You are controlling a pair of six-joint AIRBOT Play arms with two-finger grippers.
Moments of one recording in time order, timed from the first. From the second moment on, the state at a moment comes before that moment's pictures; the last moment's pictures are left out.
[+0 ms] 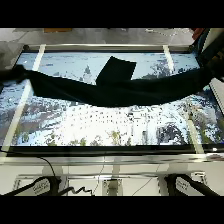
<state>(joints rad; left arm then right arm) 0.42 -1.28 1.46 0.85 -1.02 -1.27 -0.37 -1.16 1.51 -1.45 1.04 1.74</state>
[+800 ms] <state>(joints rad) 0.57 -1.32 1.18 1.46 -1.26 -1.25 -0.46 -1.09 1.06 -1.47 1.36 1.51</state>
